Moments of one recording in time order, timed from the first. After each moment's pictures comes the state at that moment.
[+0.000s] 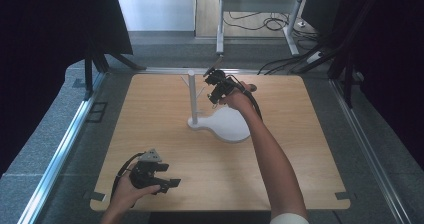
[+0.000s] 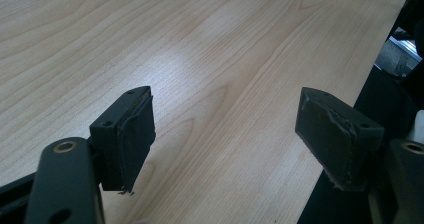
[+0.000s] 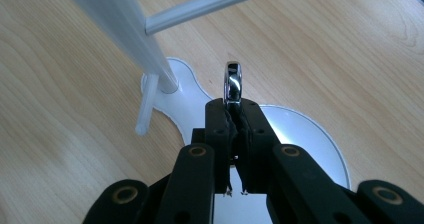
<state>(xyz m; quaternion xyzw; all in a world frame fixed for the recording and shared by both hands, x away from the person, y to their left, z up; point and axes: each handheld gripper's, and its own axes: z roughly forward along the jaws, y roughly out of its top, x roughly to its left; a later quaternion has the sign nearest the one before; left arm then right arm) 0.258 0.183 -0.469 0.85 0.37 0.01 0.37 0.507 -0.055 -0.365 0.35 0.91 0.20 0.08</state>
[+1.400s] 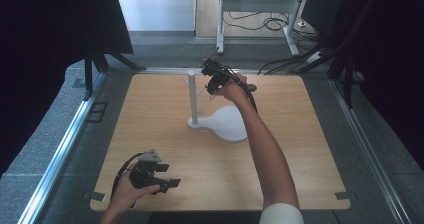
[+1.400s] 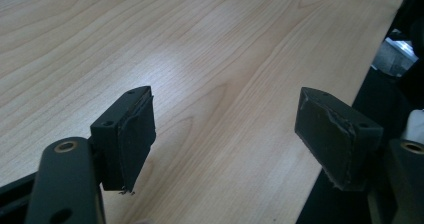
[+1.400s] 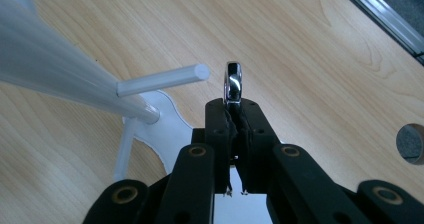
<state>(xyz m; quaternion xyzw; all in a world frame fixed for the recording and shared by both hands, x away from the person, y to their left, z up) 0.257 0.183 -0.468 0.85 0.37 -0.01 0.38 0.529 -0.041 -0.352 0.35 0.91 0.20 0.11</state>
